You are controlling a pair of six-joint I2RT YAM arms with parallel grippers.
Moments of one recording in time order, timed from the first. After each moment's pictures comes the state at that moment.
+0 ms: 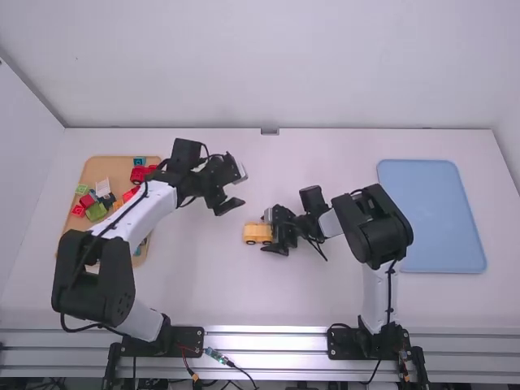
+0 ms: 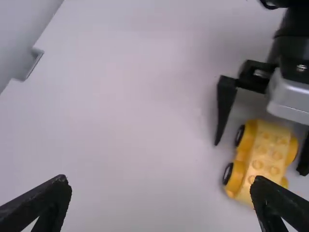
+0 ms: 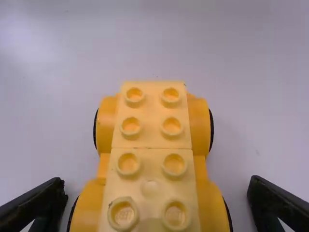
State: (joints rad) left arm -0.15 1.61 1.08 -0.40 0.54 0.85; right arm 0.38 2.13 0.82 0.31 -0.97 -0.93
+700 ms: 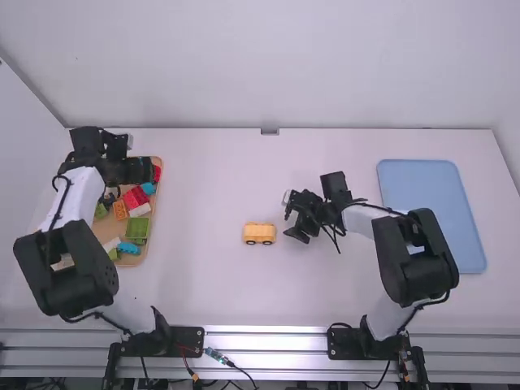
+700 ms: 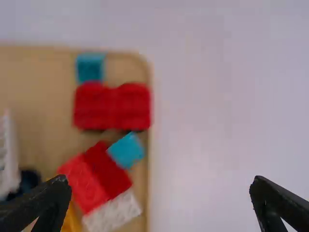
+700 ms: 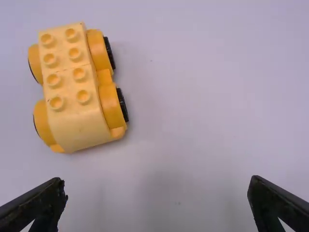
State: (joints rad) left arm 0.42 1.71 1.31 -0.61 0.25 0.18; right arm 0.27 1.80 0.83 -0.11 -0.62 -0.90
